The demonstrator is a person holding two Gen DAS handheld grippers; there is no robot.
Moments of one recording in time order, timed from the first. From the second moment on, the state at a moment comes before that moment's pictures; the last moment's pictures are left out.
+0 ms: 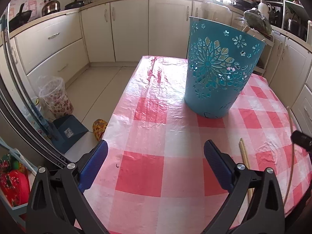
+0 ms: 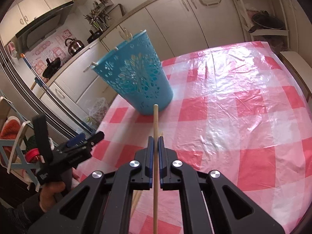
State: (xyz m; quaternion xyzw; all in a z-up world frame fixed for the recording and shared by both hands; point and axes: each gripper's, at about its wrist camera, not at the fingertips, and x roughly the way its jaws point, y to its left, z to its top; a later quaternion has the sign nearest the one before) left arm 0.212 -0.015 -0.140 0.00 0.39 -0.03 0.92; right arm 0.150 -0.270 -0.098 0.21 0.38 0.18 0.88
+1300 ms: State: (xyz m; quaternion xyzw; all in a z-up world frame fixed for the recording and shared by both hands) left arm 0.220 0.002 -0.162 -0.05 0.42 -0.03 0.91; right arm 0.253 -0.212 -0.013 0.13 0.21 0.11 0.96
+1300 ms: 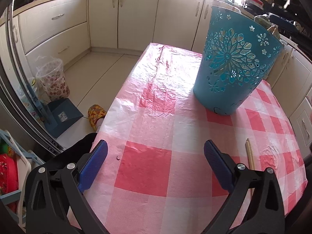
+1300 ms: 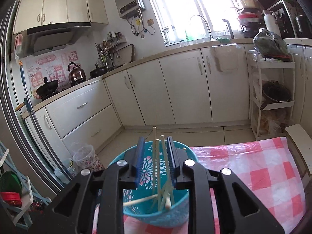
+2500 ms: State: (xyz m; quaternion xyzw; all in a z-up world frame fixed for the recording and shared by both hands) left arm 0.195 -0.056 -0.153 -0.01 0.44 -0.11 0.89; right arm 0.160 -0.206 -0.155 0.00 0.44 0.10 0.89
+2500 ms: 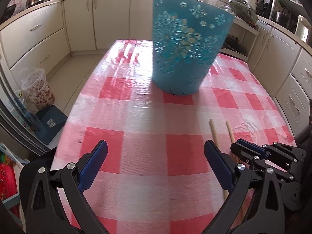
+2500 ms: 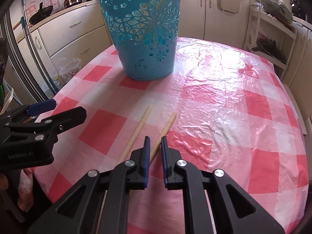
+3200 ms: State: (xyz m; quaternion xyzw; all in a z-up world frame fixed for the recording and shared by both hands) left arm 0.218 -0.107 -0.167 0.08 0.46 -0.19 0.86; right arm 0.161 -0.222 -0.153 0.03 0.44 0.11 0.89
